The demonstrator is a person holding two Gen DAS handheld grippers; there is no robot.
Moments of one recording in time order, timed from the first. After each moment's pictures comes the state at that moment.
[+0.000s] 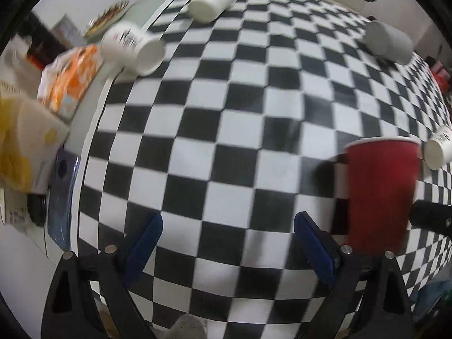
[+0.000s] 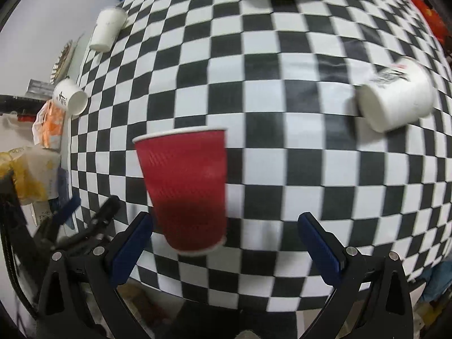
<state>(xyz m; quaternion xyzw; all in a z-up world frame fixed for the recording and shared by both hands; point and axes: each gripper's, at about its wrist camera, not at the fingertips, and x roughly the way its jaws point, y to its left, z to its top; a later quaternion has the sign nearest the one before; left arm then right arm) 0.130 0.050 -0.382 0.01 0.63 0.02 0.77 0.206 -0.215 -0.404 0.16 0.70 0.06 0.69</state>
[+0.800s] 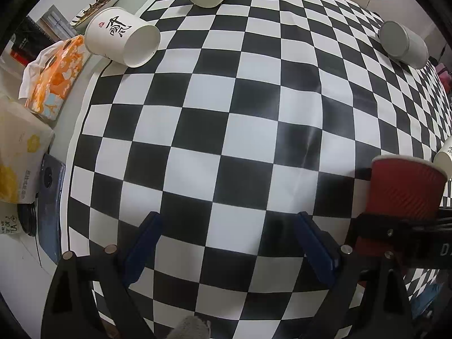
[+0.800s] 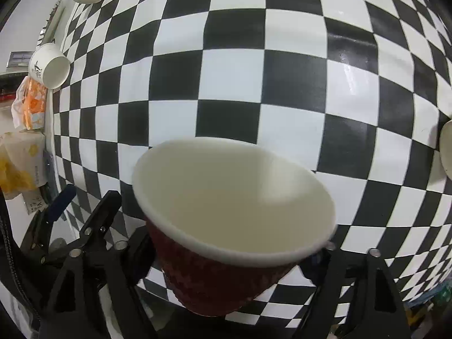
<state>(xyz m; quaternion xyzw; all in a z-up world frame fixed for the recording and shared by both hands) 0.153 0.060 -0.400 0.01 0.65 0.01 0.76 0.248 -0.120 -0.452 0.12 0.76 0.09 0.63</state>
